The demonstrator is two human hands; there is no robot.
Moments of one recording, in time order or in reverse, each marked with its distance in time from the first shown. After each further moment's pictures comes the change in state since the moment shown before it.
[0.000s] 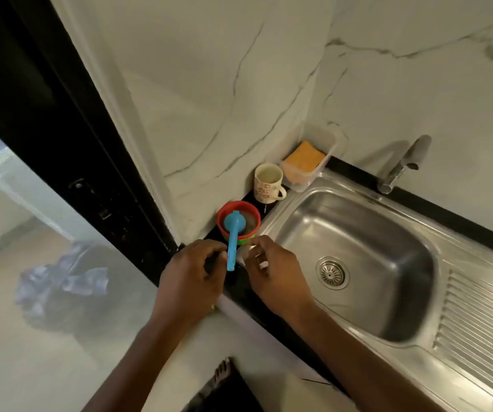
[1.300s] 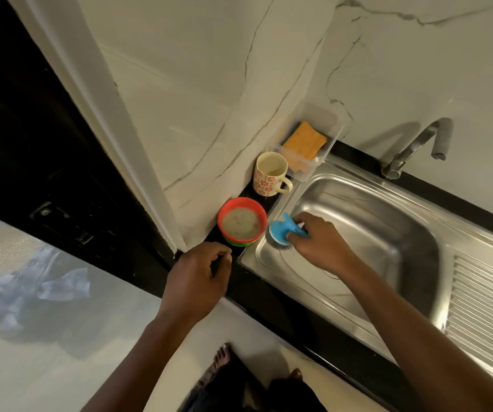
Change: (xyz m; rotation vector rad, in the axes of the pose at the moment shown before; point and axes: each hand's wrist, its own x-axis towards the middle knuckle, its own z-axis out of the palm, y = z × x) left_hand 0.047 -0.070 0.028 -0.121 -0.192 -0.098; right_hand 0.093 0.066 -0.032 -0.255 -0.194 0.420
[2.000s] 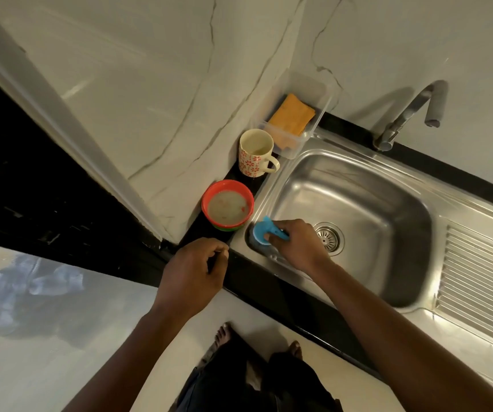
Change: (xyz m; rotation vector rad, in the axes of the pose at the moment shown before) left_hand 0.000 -0.003 0.016 -0.012 -0.146 0.020; right_hand -0.001 0.042 0.060 0.058 0.028 -0.034
